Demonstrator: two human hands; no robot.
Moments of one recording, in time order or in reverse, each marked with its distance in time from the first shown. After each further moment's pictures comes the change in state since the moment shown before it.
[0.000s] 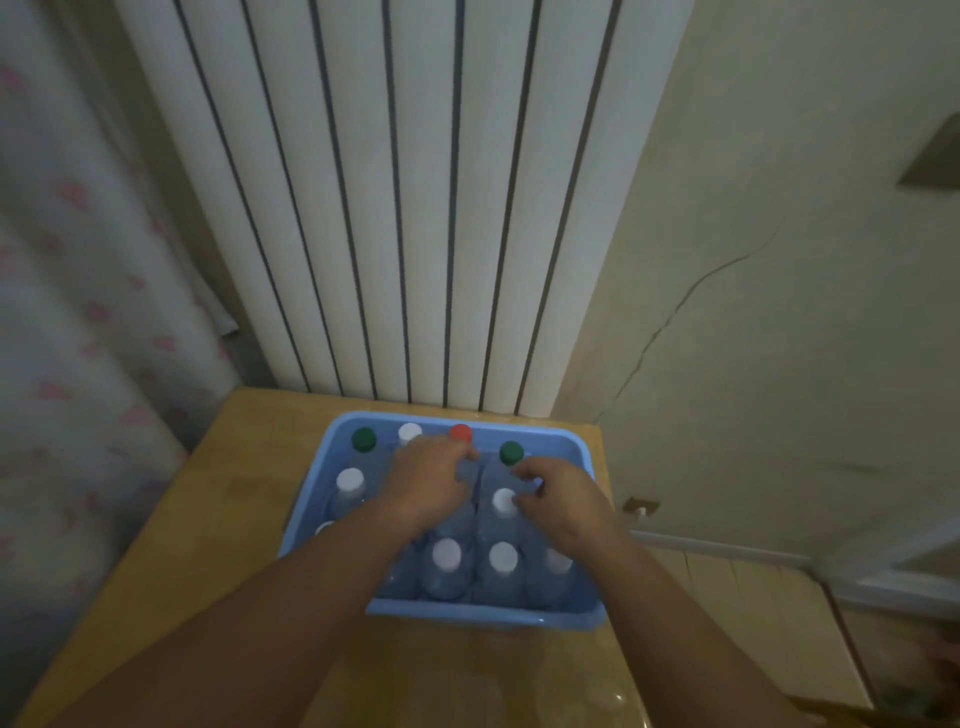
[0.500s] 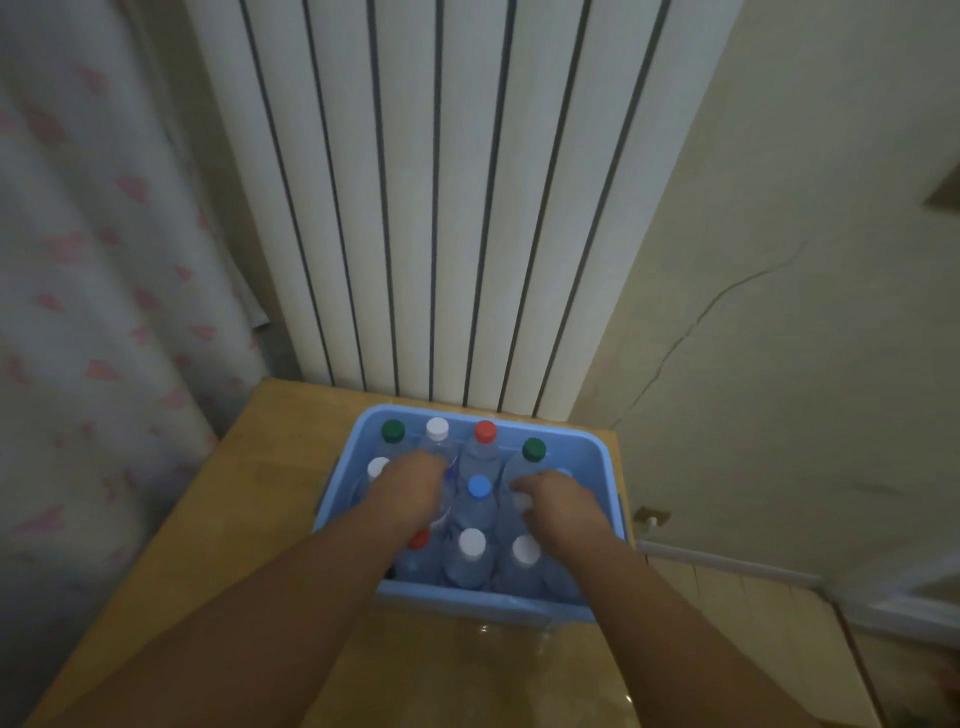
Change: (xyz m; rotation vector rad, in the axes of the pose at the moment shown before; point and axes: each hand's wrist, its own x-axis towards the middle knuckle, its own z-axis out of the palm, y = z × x) left_hand -0.016 -0.031 -0.009 0.183 -0.264 -0.275; right_hand 0.003 -0.025 0.024 -0.378 -0.207 0.007
